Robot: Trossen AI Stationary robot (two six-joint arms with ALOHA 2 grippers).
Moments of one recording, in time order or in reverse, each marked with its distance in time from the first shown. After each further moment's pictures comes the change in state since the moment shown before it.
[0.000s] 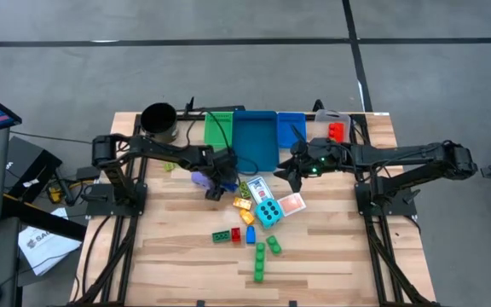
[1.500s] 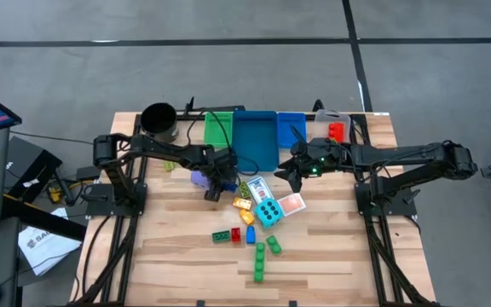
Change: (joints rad) left arm -0.003 0.013 -0.002 -0.044 0.075 -0.008; right arm 0.000 0.000 0.000 -0.011 0.000 -0.009
